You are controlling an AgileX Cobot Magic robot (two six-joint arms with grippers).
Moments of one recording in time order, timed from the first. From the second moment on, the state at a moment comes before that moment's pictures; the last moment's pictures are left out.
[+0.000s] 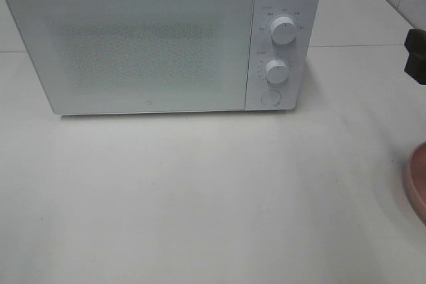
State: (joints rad) left arm -0.04 -0.01 -0.52 -0.01 1.08 -0.04; right arm 0.12 1.13 -0.29 0.20 -0.67 -0.18
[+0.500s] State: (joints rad) left arm -0.04 -0.01 -0.52 -0.01 1.08 -0.04; right arm 0.46 1.32 -0.27 0.57 -1.00 -0.41
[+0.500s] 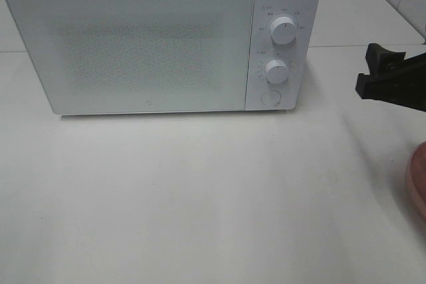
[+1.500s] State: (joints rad) left arm -0.04 -0.01 -0.52 -0.01 1.08 -0.04; right arm 0.78 1.80 -0.37 0.73 -1.21 -0.28
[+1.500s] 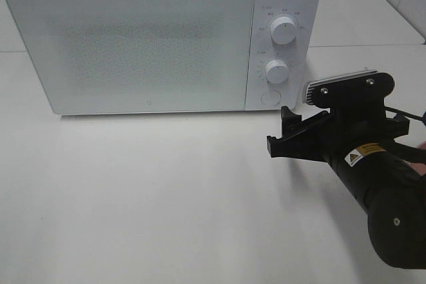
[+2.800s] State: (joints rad) left arm -0.04 -0.01 -0.52 -0.01 1.08 -0.04; right arm 0.78 1.80 -0.41 0.69 -1.21 1.29
